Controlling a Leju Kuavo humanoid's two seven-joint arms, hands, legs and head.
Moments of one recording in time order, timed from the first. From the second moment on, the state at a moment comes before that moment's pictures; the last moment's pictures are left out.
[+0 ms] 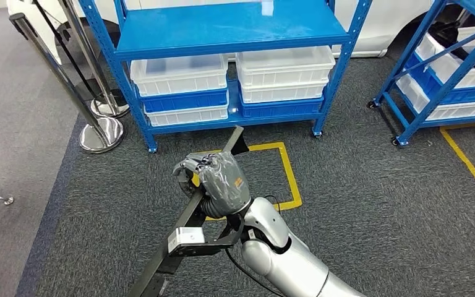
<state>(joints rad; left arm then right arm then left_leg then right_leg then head) -0.17 -0.23 0.63 -0.22 -0.79 -0.06 -0.30 -0.50 0.14 0.80 -1.40 0.71 -0.52 -0.20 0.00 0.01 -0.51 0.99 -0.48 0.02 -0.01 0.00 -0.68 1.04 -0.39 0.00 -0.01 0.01</state>
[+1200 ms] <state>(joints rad) -0.17 -0.23 0.63 -0.22 -0.81 -0.06 -0.30 -0.50 0.12 0.80 -1.40 0.75 -0.51 -0.20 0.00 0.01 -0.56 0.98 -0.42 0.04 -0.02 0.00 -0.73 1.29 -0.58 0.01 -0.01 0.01</state>
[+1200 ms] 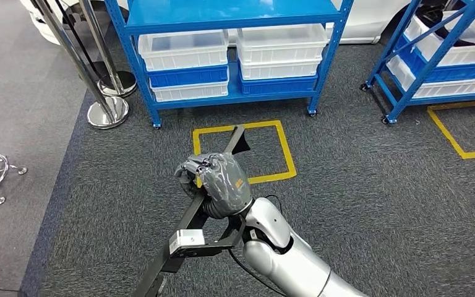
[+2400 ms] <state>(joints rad) -0.18 -0.22 0.62 -0.22 -0.84 -0.06 -0.27 -0.47 0.07 0.81 -1.43 0.80 -0.53 -0.21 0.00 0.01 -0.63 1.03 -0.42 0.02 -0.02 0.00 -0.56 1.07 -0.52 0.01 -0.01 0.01</state>
